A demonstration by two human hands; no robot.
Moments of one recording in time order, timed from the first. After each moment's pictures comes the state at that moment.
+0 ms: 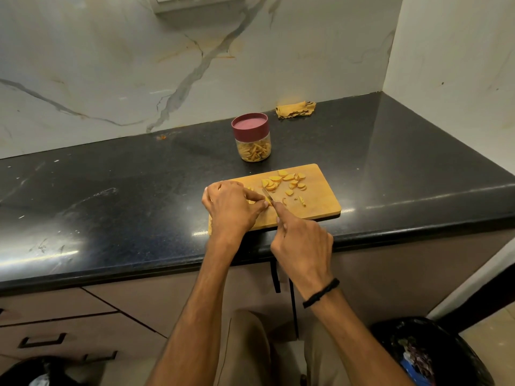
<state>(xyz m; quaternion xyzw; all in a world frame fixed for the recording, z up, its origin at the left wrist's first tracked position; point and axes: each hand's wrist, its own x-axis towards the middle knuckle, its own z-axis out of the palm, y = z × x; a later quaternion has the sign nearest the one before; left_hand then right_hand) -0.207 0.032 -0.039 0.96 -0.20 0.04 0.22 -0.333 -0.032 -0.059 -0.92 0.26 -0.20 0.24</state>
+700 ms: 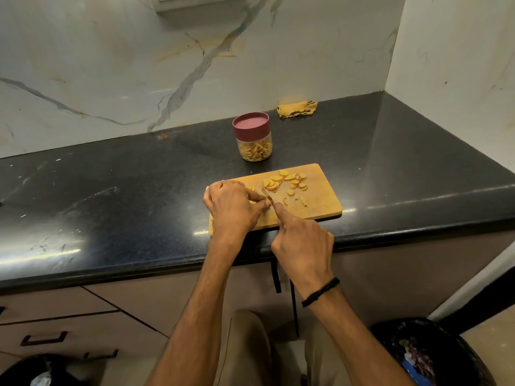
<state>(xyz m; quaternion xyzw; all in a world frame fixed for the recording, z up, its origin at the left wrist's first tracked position) -0.211 0.030 -0.034 0.96 -0.19 0.04 0.20 -0.330 -0.032 -0.056 -0.92 0.28 -0.16 0.21</state>
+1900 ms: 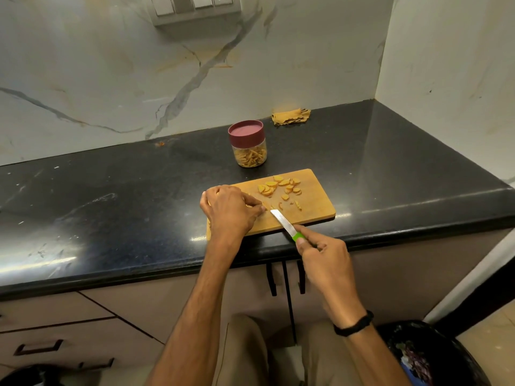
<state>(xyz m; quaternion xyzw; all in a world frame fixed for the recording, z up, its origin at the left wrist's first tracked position) -0.213 0.025 -0.035 0.96 -0.18 0.04 0.20 -0.375 -0.047 -0.073 -0.71 0.33 -0.22 0.58</state>
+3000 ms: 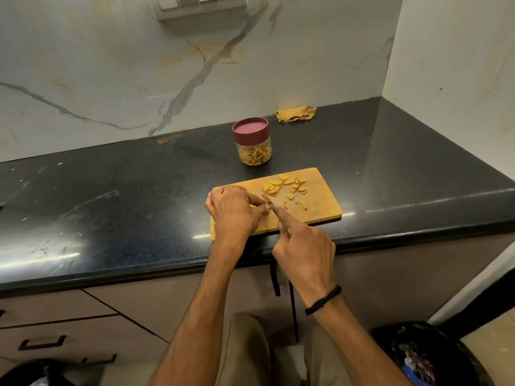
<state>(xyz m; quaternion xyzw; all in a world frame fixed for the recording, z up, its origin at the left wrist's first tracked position) -0.217 0.028 -0.034 0.95 -0.18 0.03 0.23 -0.335 -0.033 -0.066 -0.90 0.27 -0.21 0.26</state>
